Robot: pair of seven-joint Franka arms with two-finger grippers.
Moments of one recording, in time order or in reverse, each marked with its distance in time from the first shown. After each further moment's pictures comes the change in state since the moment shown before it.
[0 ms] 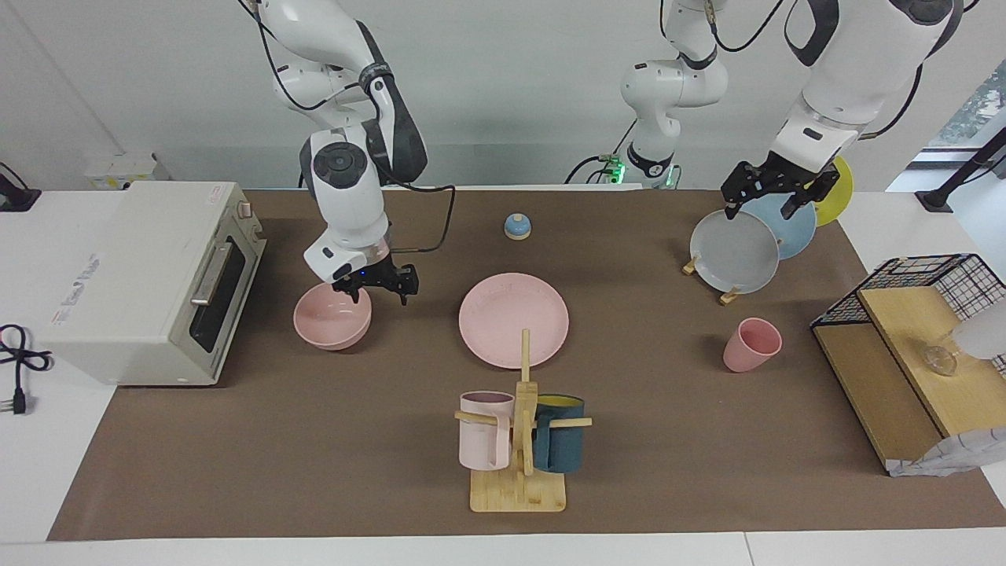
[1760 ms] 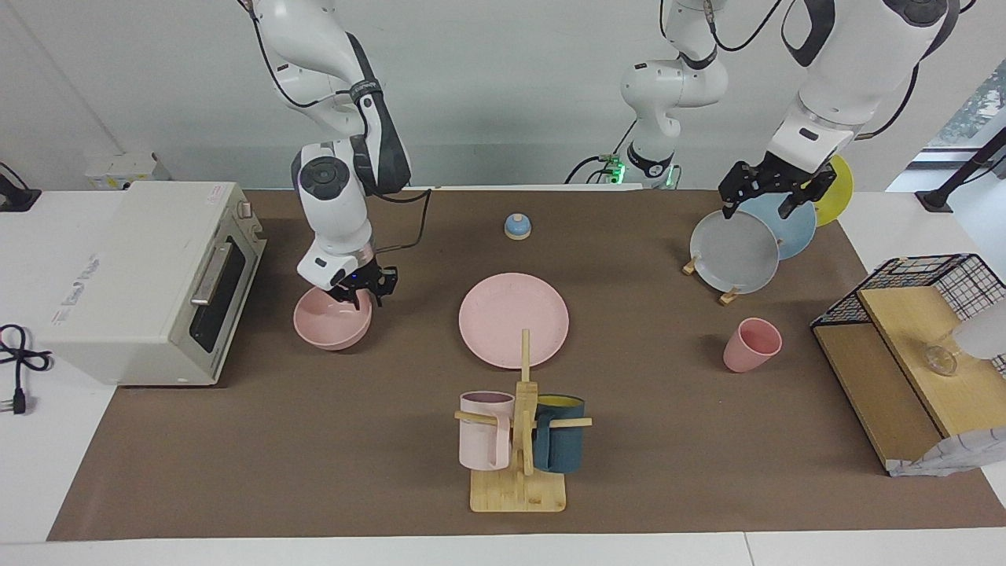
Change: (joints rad) left arm -0.001 -0.007 -0.003 -0.013 0.000 0.001 0.000; right arm -0.042 -0.011 -0.004 -0.155 0.000 0.149 -0.281
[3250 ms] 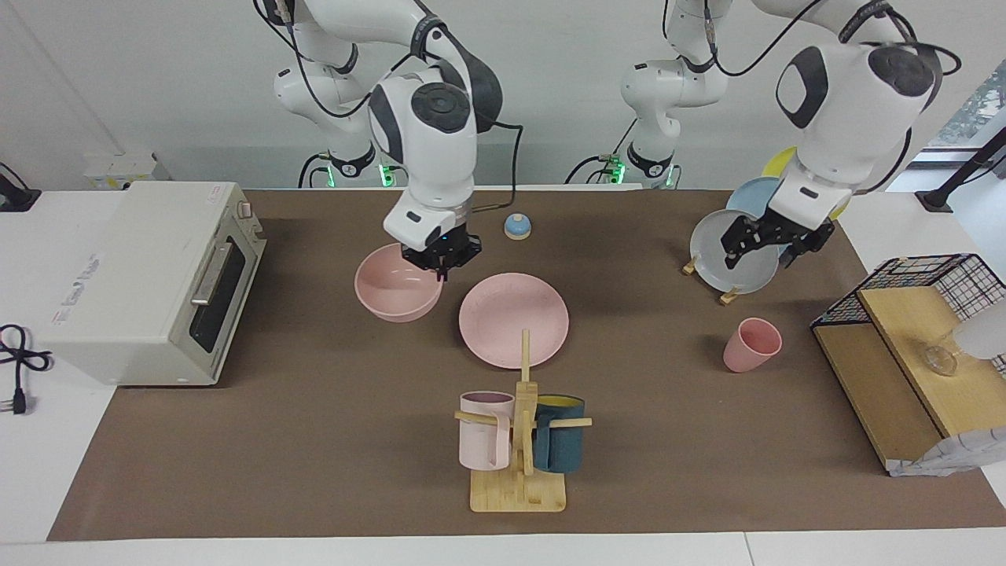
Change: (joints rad) left arm 0.012 0.188 0.018 -0.040 0.000 0.295 0.000; right arm 0.309 0.253 0.019 0.728 -0.029 -0.533 0.385
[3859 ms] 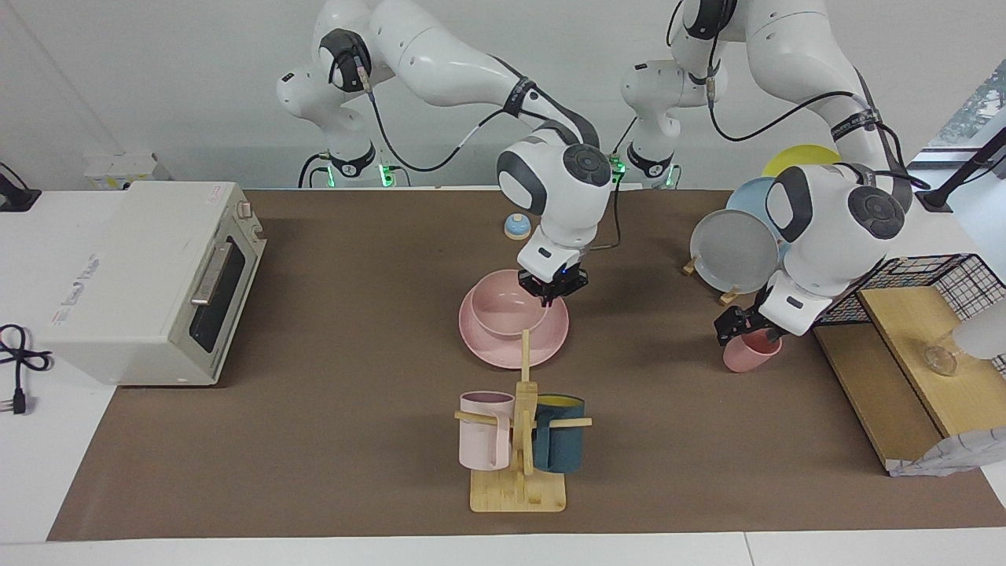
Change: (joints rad) left arm 0.011 0.205 0.010 0.053 0.000 0.116 0.000; right arm 0.169 0.339 0.002 0.237 -0.002 0.146 0.244
